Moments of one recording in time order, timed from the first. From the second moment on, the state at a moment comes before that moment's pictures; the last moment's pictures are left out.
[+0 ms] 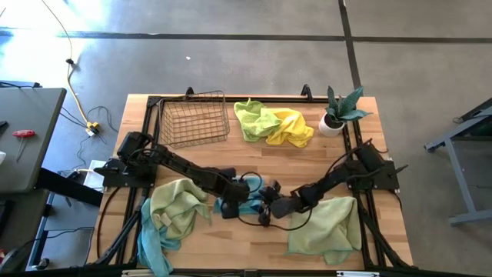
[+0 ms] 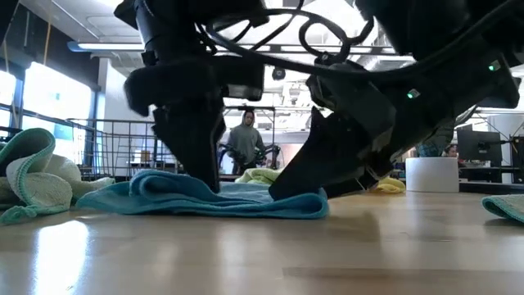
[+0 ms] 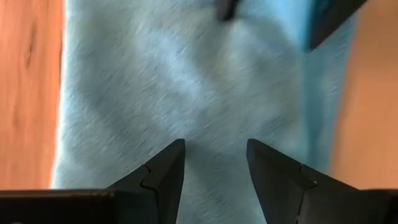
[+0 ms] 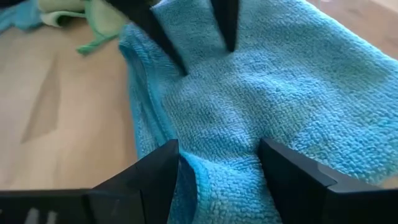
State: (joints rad) left arm -0.15 1.93 1.21 -0.53 -0.12 -0.36; right arm 0.43 2.00 0.84 0.45 0.46 0.67
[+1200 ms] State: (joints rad) left arm -0.10 1.54 0.74 -0.41 -0.26 -0.81; right arm 0.25 1.76 0.80 0.09 0.32 0.30
